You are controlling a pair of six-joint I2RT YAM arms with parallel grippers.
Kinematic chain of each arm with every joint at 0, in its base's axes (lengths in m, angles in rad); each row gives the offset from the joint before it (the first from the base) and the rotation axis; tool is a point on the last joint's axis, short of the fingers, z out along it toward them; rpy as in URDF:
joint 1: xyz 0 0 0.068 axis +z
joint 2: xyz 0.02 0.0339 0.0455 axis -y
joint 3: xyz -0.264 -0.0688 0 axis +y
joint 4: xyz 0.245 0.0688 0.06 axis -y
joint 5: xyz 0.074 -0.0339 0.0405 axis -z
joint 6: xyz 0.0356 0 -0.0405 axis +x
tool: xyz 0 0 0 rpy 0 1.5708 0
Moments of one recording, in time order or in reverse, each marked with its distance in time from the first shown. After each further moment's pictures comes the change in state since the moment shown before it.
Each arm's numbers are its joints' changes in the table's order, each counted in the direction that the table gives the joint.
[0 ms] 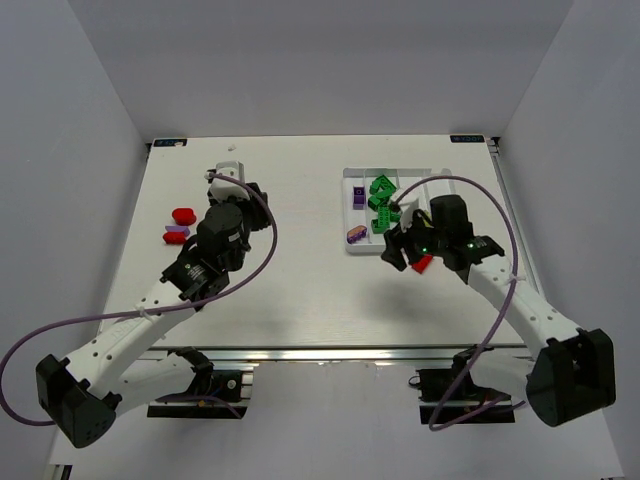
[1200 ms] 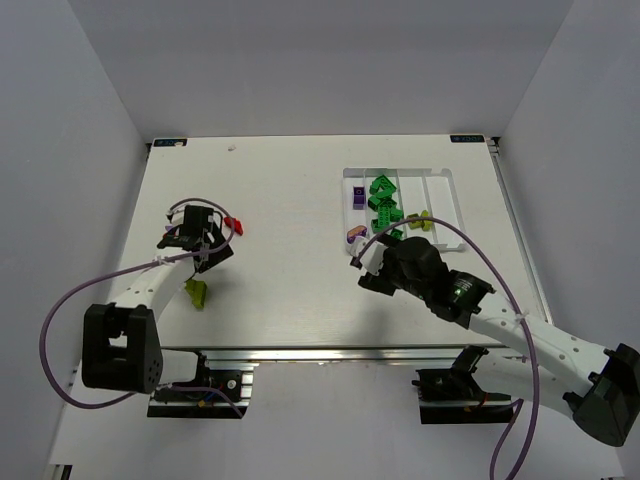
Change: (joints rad) left arm 0.578 -0.321 0.126 -0.447 0.277 -0.313; right arm 0.535 0.227 0.129 0.061 0.551 -0.328
